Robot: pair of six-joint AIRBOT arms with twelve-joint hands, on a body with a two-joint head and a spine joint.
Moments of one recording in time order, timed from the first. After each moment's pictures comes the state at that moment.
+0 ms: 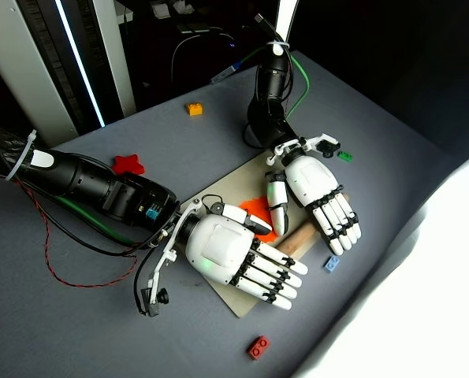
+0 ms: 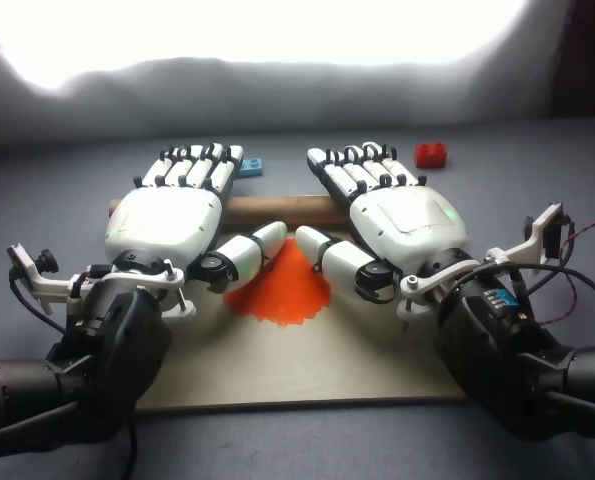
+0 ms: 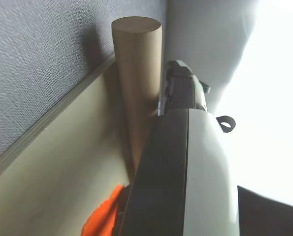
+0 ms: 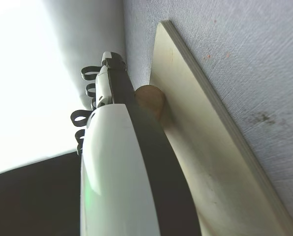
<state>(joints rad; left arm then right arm) 0.72 -1.50 1.49 -0.75 -0.96 1.44 -0.65 -1.69 1.54 0.66 0.91 -1.28</state>
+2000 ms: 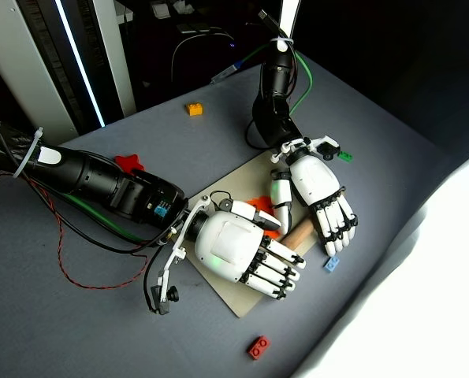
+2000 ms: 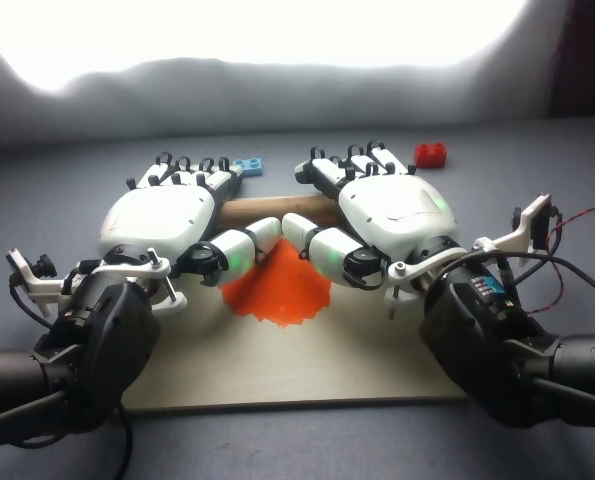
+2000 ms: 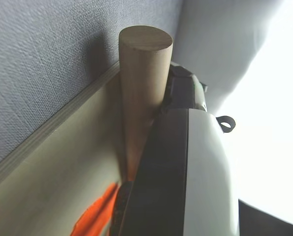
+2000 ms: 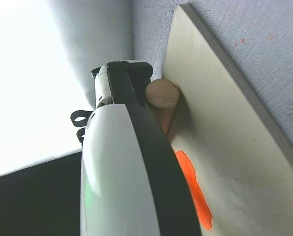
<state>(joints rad) 0.71 -1.47 1.48 -0.75 -0.91 1.31 -0.62 -1.70 1.55 0.67 0.90 -1.27</state>
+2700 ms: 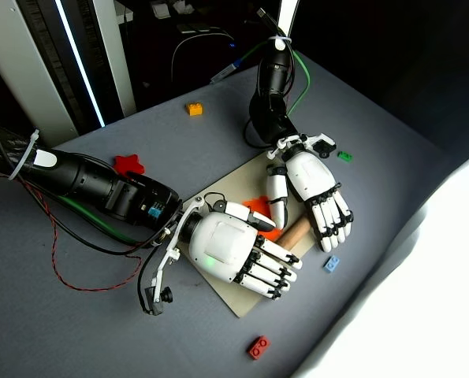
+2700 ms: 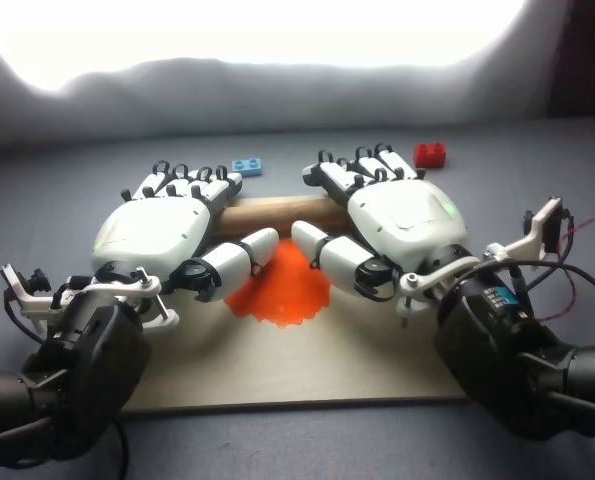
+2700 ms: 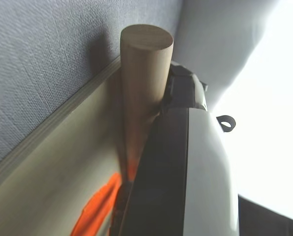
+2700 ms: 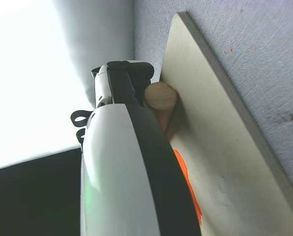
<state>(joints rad) 0.76 -1.45 1.43 -0.71 -0.97 1.25 -0.65 -1.69 1.54 0.63 0.94 -1.27</state>
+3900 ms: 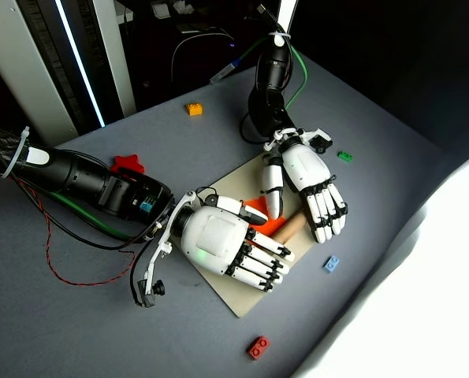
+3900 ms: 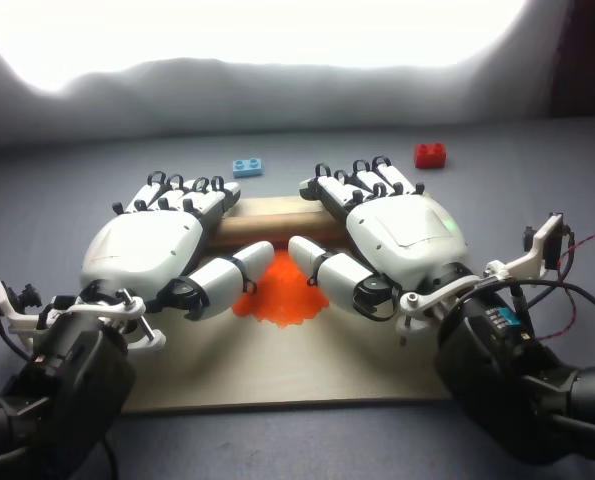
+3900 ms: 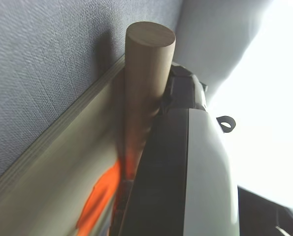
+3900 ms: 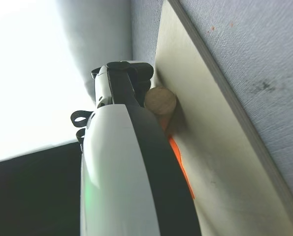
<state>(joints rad) 0.81 -1.41 1.37 -0.65 -1.03 1.19 -0.67 -1.68 1.49 0.63 0.98 -1.28</state>
